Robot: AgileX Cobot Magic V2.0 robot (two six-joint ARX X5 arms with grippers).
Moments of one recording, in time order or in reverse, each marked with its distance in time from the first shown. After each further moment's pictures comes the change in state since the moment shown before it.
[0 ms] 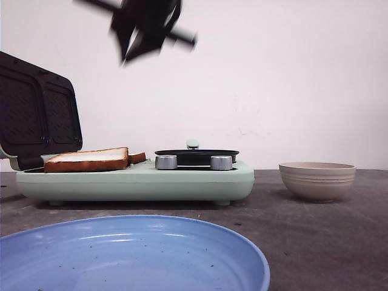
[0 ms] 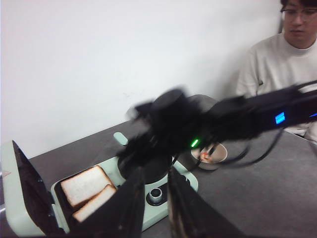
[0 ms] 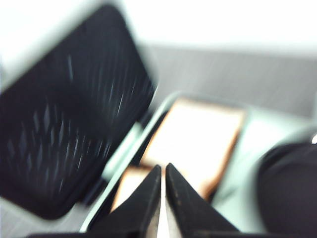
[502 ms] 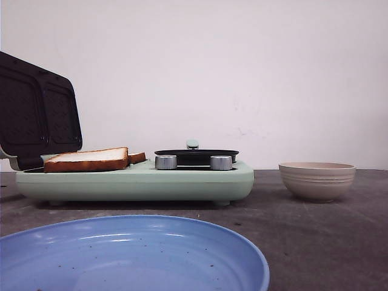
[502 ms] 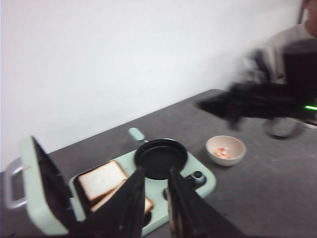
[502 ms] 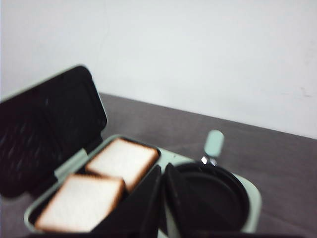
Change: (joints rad) left arm 0.000 -0.001 -0.036 0.023 -0.074 0.021; right arm -0.041 -0.591 -0.608 0.211 0.036 -0.223
